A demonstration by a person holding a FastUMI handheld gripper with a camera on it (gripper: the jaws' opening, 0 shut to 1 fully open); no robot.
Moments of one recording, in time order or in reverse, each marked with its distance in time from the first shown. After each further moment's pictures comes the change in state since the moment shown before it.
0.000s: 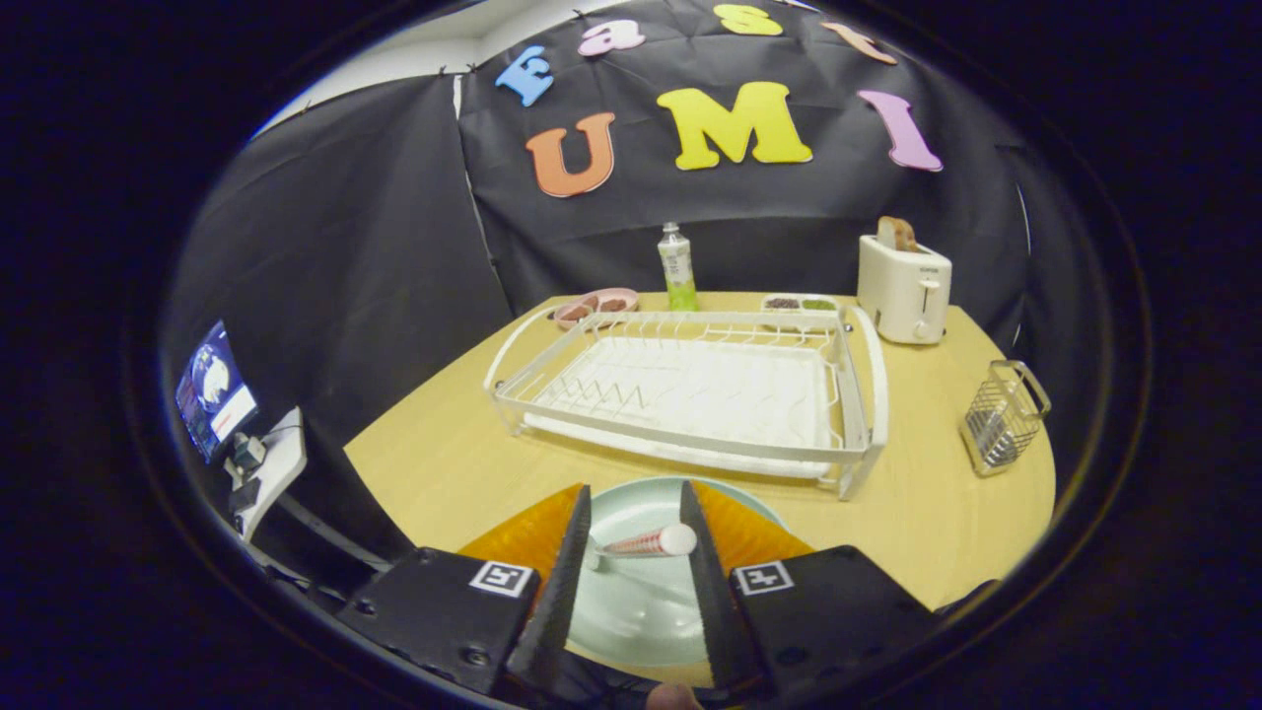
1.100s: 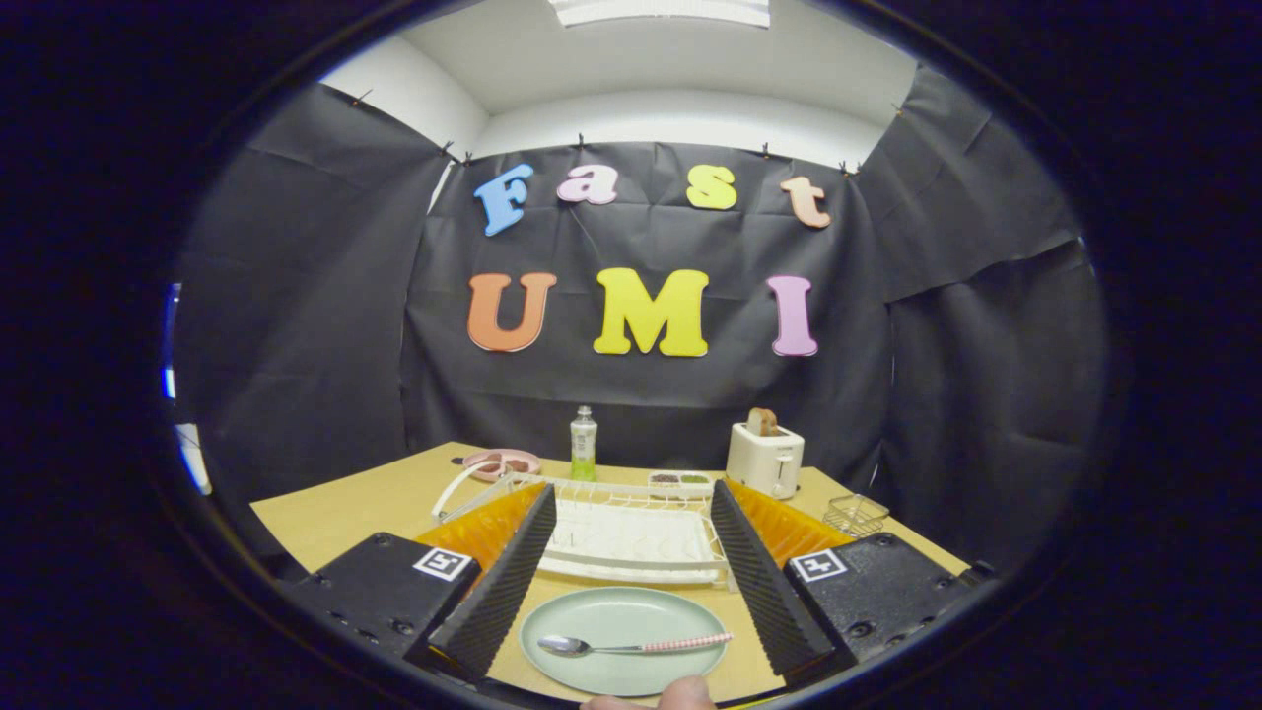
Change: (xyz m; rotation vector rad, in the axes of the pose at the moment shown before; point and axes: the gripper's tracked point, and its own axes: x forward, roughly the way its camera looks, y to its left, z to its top) arm -0.096 0.055 0.050 -0.031 -0.562 -0.406
